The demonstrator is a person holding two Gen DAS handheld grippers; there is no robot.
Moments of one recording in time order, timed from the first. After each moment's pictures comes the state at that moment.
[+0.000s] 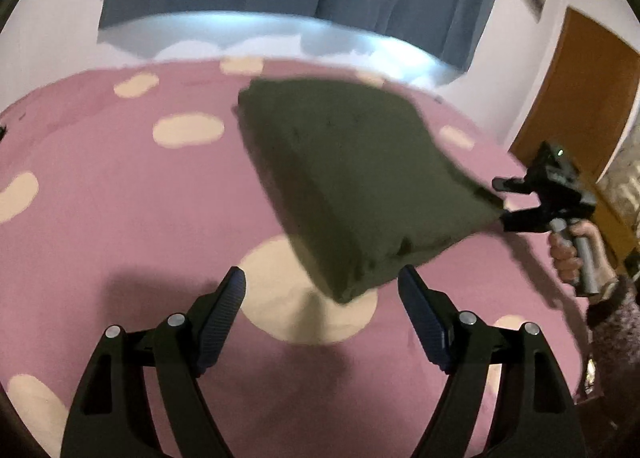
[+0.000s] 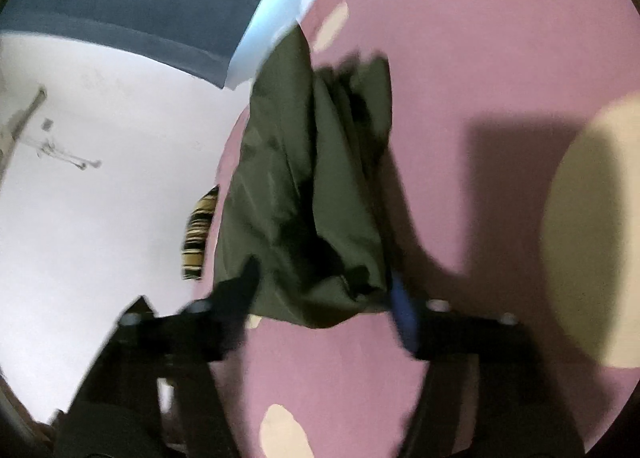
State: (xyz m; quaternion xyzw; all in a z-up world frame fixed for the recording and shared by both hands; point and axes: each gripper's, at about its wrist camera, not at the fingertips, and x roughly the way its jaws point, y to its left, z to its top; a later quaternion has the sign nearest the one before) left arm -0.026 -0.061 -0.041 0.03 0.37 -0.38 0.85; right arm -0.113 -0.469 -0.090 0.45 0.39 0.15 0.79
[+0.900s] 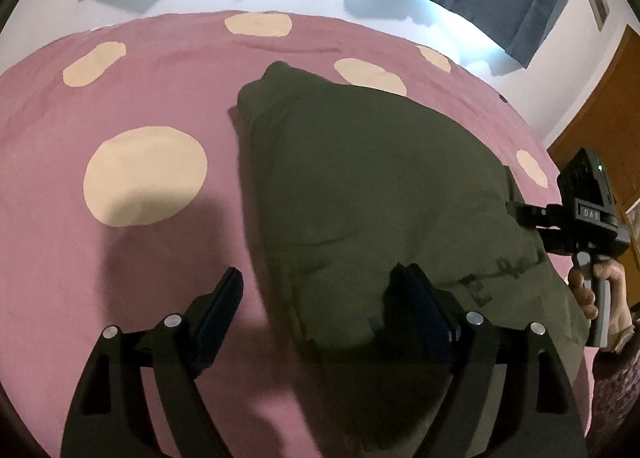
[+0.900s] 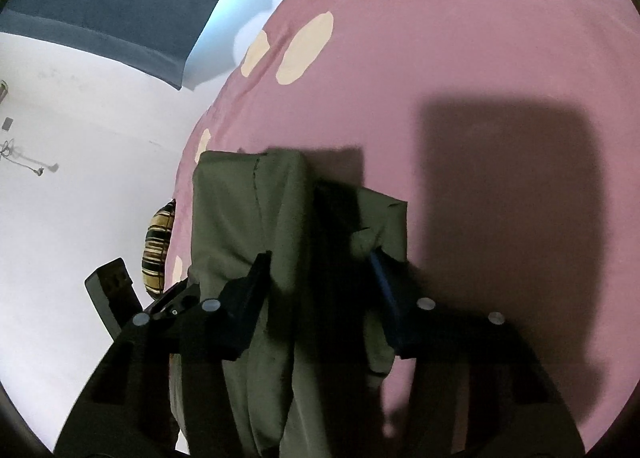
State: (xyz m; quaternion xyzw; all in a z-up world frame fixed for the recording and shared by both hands) left arm 0.140 -0.177 -0.075 0.03 0.47 -0.33 0.82; right arm 0.054 -0.497 -0.115 0.42 0.45 0.13 0.78
